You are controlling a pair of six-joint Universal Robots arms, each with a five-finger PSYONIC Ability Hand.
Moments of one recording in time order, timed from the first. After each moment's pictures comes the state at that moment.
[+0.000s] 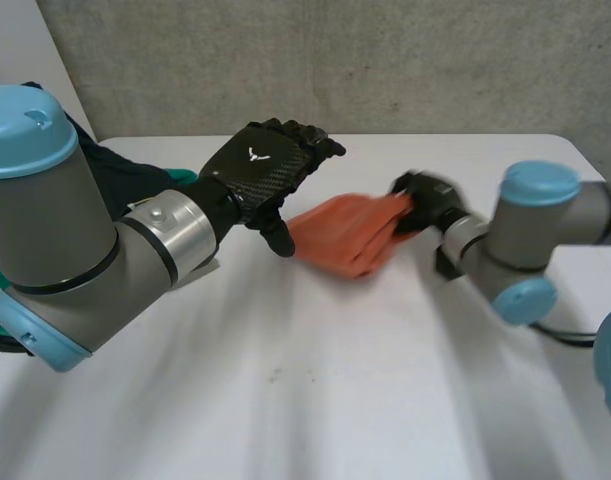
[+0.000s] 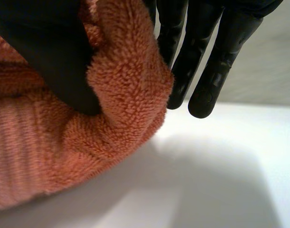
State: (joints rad) left arm 4.18 -1.90 -1.35 3.19 -1.19 3.42; right arm 1.91 -0.63 0.93 -0.14 1.37 3.40; left_hand 0.19 0.20 0.21 0.20 0.05; right_hand 0.73 1.13 1.17 1.19 0.93
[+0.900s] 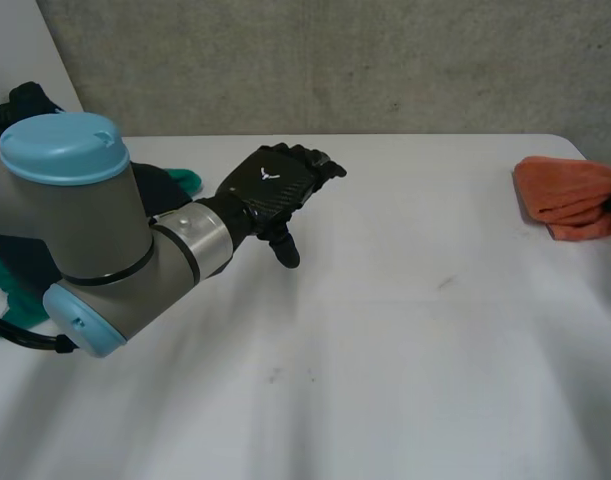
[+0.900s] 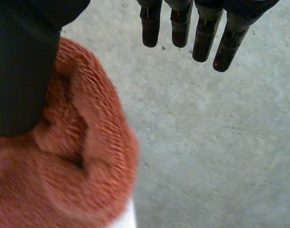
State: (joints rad) left arm 4.18 -2.05 -1.26 3.19 -1.19 3.42; right arm 1.40 -0.24 0.22 -0.04 1.49 2.85; left_hand 0.19 0.20 0.21 0.20 0.05; right_hand 0.20 0.22 0.21 0.23 0.07
